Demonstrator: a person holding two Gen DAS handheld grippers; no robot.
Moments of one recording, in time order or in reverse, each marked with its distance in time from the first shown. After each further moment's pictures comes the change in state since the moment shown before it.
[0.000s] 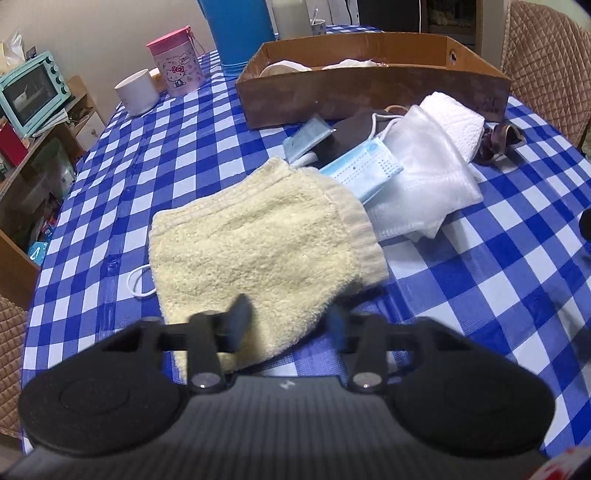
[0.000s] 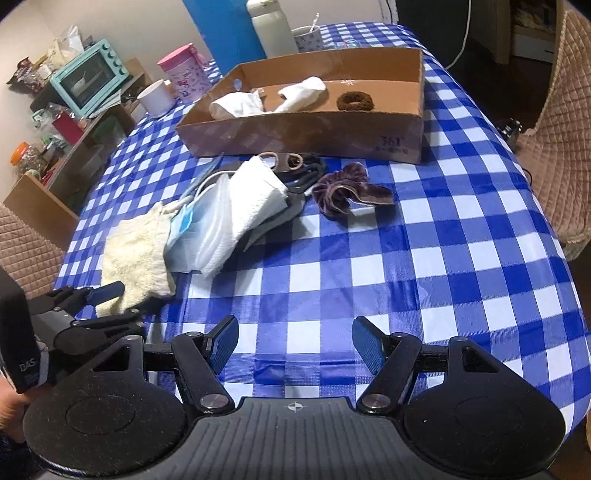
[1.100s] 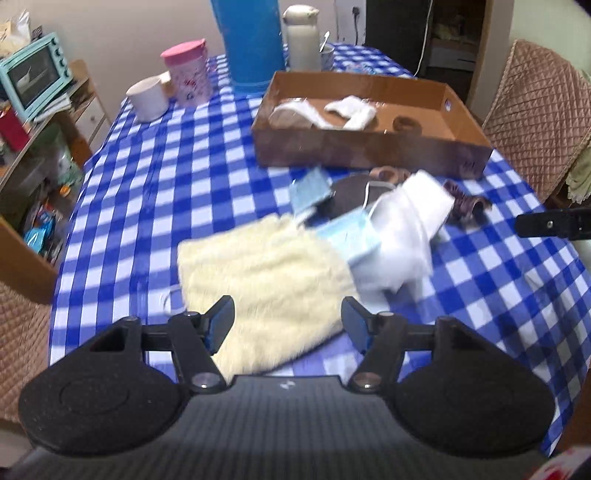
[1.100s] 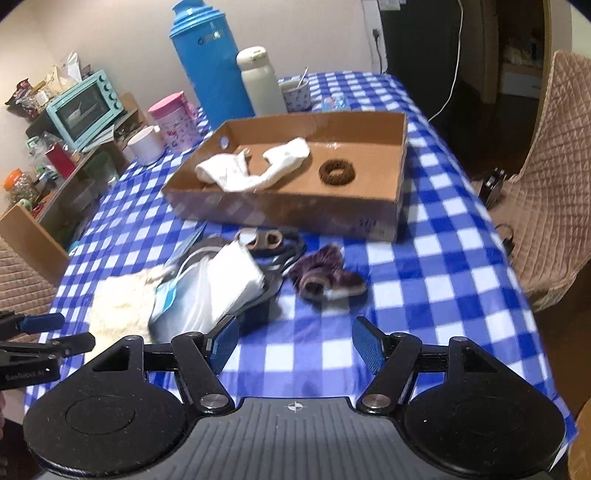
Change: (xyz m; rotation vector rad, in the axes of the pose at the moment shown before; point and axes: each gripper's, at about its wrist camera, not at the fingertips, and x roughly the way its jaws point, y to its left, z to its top) left arm -0.061 0.023 0.046 -0.086 0.046 -0.069; right arm -0.018 -0.004 0.037 -0.041 -0.122 -0.022
